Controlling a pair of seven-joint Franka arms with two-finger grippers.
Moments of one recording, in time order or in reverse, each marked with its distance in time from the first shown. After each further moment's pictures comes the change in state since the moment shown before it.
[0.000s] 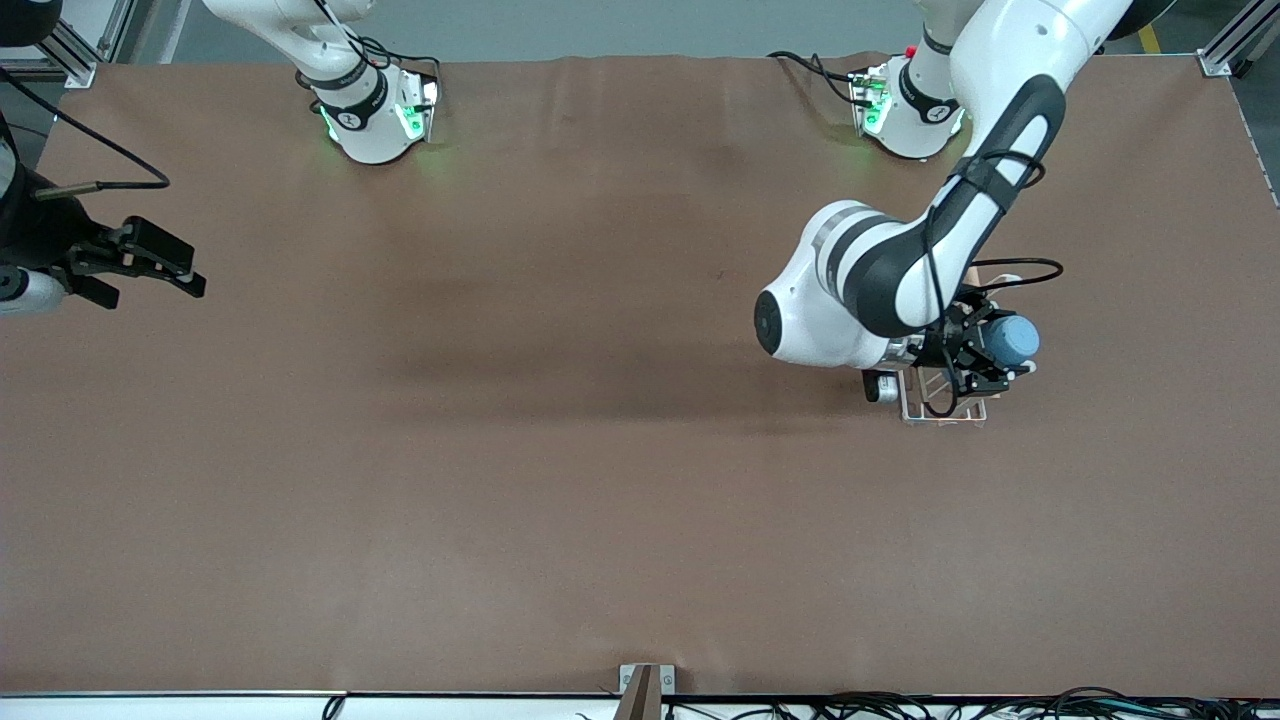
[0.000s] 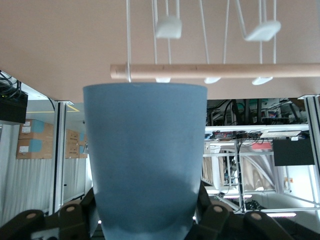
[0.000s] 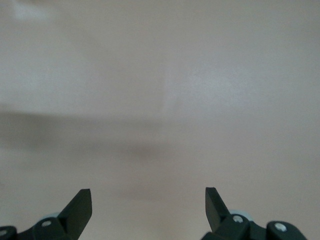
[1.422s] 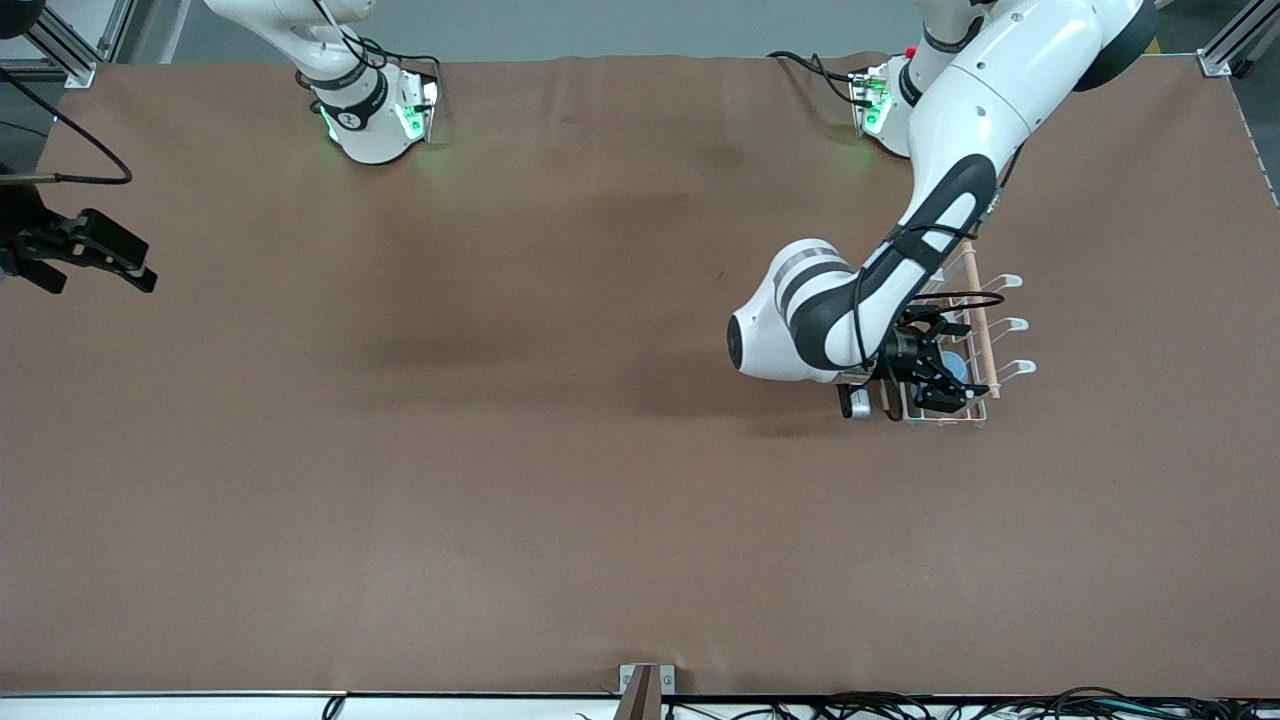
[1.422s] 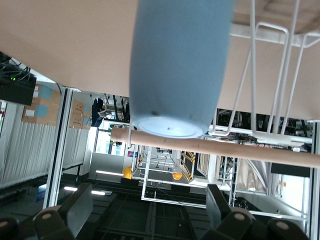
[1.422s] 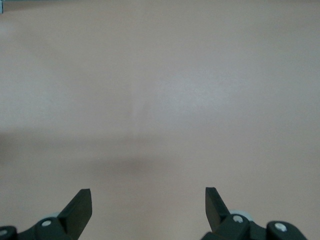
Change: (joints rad) left arm -0.038 0.139 -0.006 -0.019 0.076 -0.026 -0.318; right arm -0.049 -0.098 -0.013 -0.129 -0.078 0.091 0.022
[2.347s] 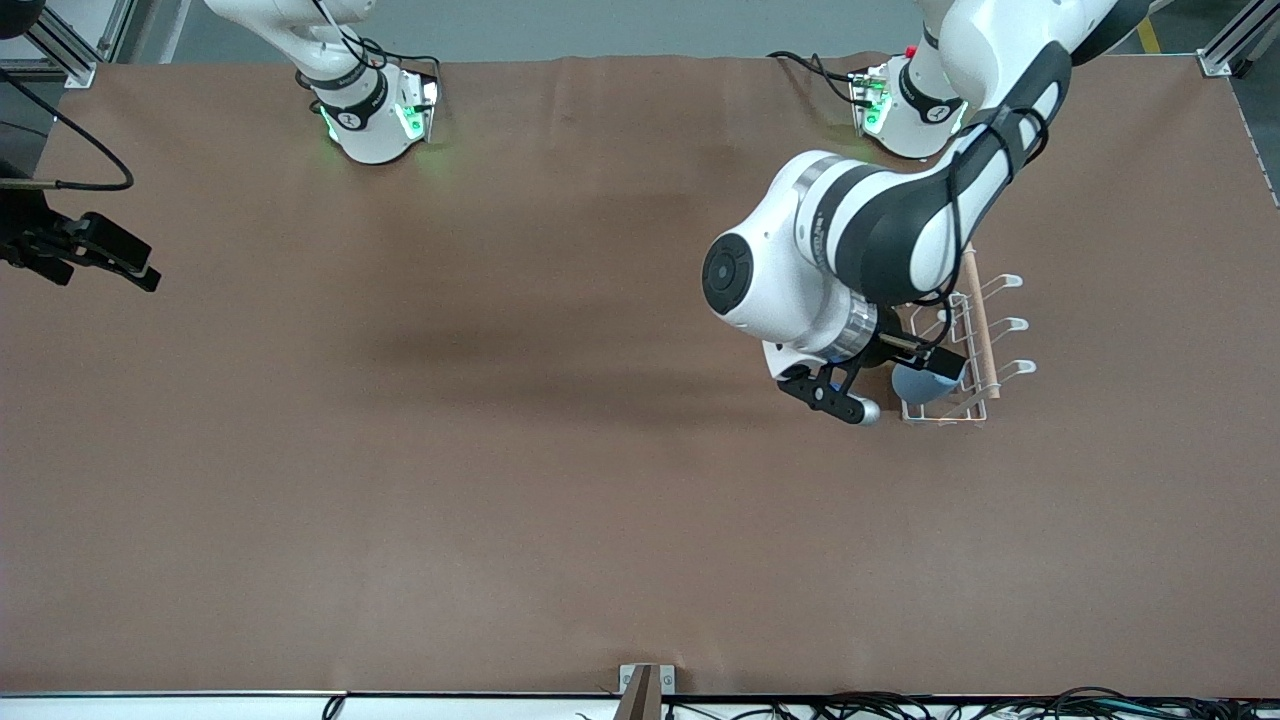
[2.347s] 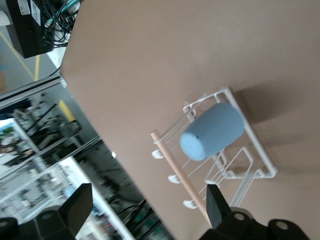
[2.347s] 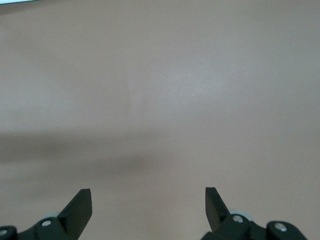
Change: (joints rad) left arm 0.006 -0.085 -0.132 0.369 -0.271 0.099 -0.633; right arm 0.003 0.006 0.007 0.002 0.000 -0.034 0.097
